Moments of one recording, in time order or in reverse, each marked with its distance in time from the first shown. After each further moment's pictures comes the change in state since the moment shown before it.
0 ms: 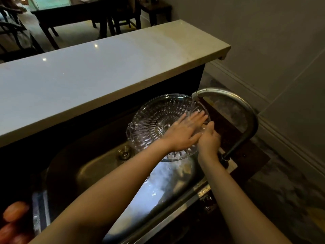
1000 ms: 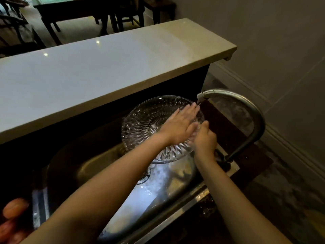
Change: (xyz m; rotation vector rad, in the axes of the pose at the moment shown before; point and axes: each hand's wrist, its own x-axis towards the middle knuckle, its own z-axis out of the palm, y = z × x) left_hand -0.011 -0.016 -0.023 -0.045 0.001 -0.168; right_hand -0.013 -0.004 0.020 -0.022 -0.081 0.021
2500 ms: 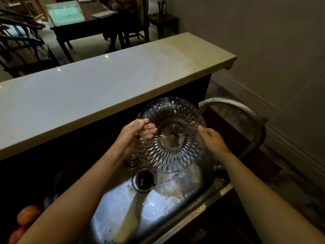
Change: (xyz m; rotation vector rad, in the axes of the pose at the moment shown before) left_hand -0.082 -0.101 -0.032 -1.573 0.422 -0.431; right_hand 0.061 0.004 -0.028 -0.361 -0.439 -0.157
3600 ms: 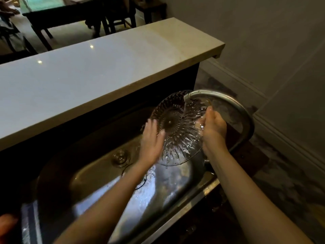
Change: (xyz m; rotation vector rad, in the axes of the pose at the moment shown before) left_hand -0.003 -0.089 0.091 1.127 0.059 0.208; right_hand -0.018 -0.039 -0.014 0.523 0.457 -0.003
